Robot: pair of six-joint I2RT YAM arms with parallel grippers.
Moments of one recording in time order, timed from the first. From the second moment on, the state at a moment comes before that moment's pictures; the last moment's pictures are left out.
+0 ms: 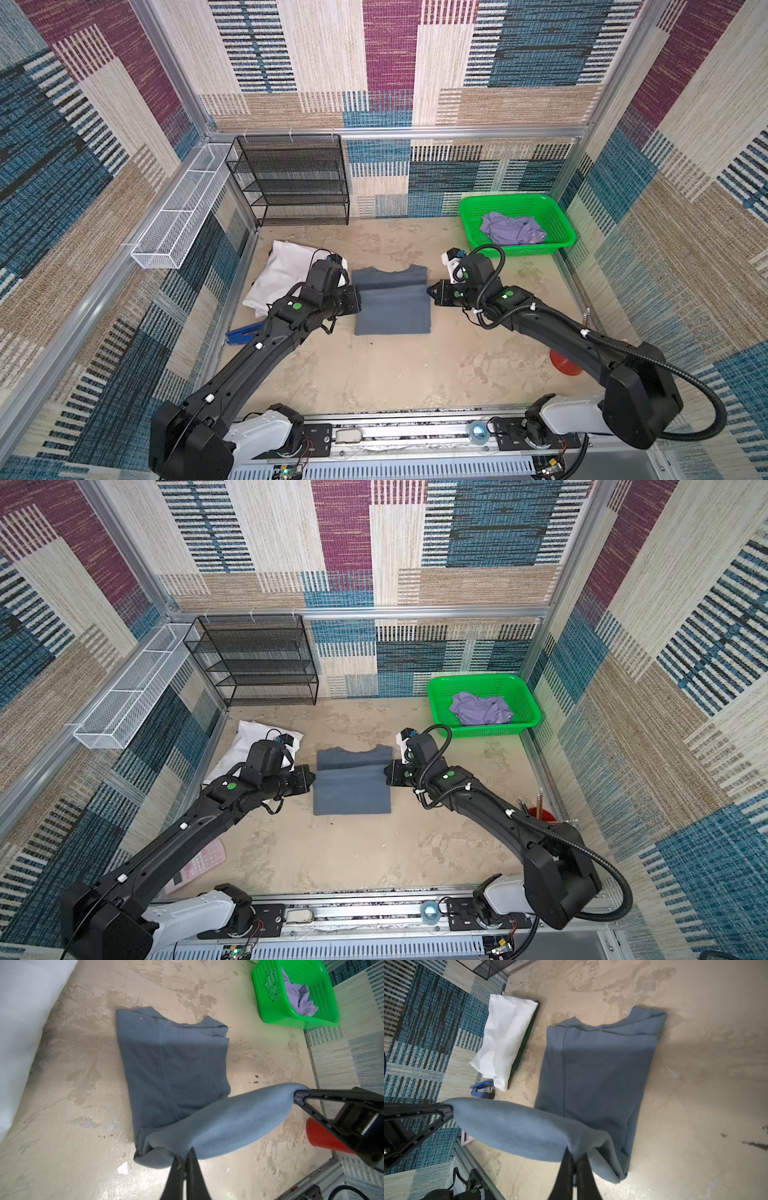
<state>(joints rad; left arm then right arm) -0.45 1.19 0.99 -0.58 0.11 -0.53 0.54 1.39 0.98 -0.26 -0.25 0.56</state>
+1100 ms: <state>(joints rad) -0.23 1.87 1.25 -0.05 0.33 -0.41 0.35 2.03 1.43 -0.07 -0.46 0.36</state>
